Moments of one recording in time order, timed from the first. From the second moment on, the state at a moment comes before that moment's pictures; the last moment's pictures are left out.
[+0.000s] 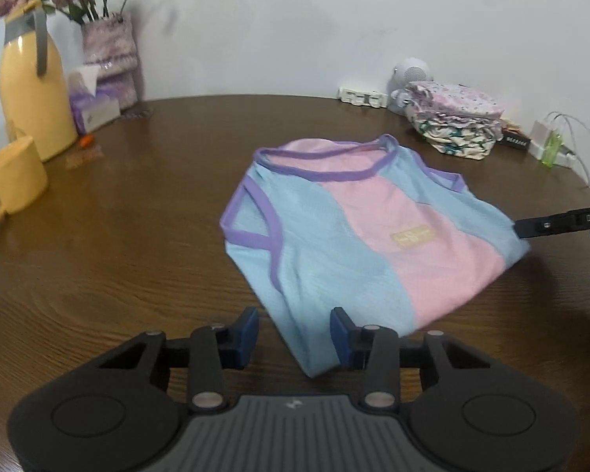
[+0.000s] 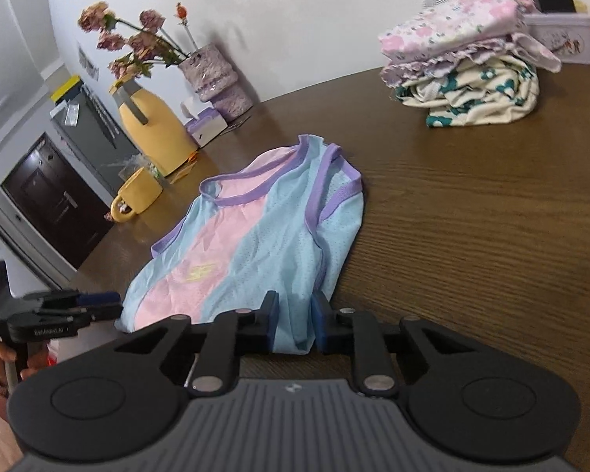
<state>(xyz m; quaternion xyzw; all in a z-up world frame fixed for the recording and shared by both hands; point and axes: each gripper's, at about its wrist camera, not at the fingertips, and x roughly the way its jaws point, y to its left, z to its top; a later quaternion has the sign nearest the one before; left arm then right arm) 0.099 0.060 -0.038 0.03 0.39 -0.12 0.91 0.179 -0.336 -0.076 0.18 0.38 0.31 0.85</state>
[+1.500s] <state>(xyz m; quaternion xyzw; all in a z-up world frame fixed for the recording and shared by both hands) 0.049 0.013 -0.018 0.15 0.29 -0.11 0.94 0.118 -0.292 -0.038 -0.02 0.27 0.30 0.91</state>
